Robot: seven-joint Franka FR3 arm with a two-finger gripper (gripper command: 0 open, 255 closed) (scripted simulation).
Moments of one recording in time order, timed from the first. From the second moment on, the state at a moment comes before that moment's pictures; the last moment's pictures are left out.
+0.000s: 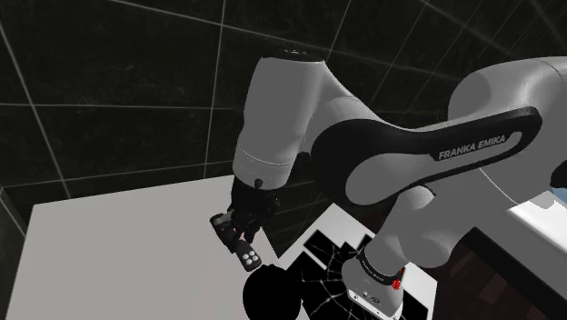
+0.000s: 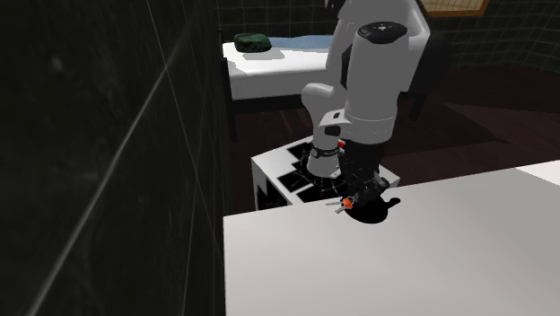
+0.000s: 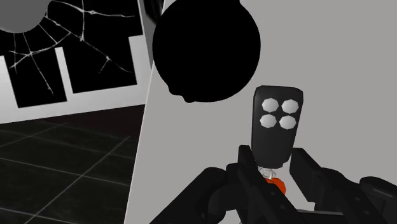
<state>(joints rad) 0.29 -0.29 0.58 -2.22 0.27 1.98 0.91</state>
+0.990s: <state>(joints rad) 0.44 -0.57 0.63 -2.48 0.45 1.99 0.97</state>
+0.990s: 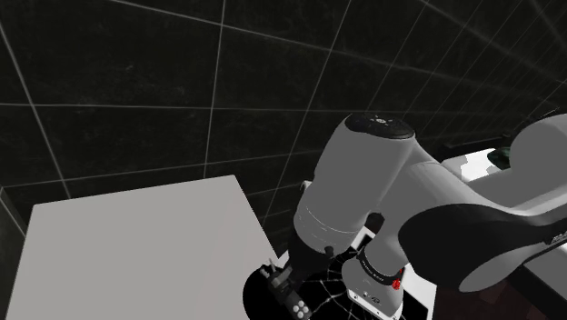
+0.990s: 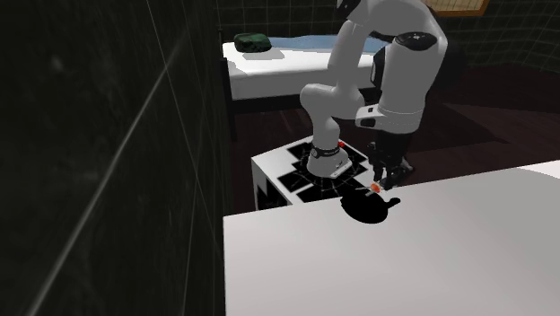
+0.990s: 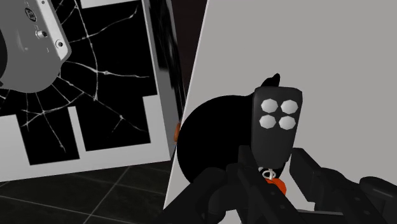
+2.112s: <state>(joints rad) 0.44 -0.50 0.68 -2.57 0.47 2.15 0.96</state>
